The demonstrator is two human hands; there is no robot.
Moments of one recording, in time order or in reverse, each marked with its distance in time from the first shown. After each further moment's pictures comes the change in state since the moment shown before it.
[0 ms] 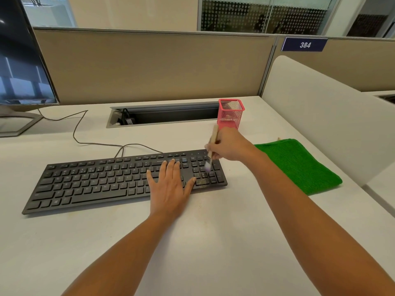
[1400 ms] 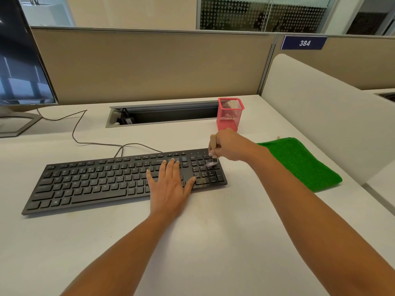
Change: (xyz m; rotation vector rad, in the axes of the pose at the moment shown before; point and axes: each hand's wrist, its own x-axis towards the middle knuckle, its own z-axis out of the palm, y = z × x) left_hand 0.001 0.000 0.001 0.002 0.017 0.001; right_hand 0.012 0.016 0.000 -0.256 -0.077 -0.169
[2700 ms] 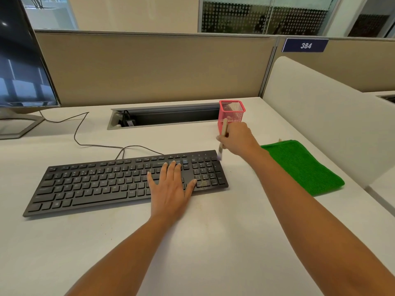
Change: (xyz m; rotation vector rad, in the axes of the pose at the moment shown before) left_hand 0.001 0.000 0.001 -0.024 0.004 -0.003; right_hand 0.011 0.007 -0.006 0.103 0.318 0.224
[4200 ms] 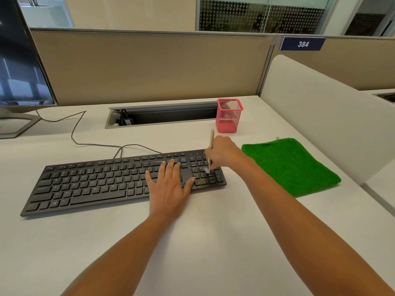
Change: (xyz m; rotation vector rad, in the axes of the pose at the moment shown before) left_hand -0.001 -0.001 0.002 -0.007 0.040 0.021; right_hand -0.031 -0.028 0.016 0.076 -0.258 0.155
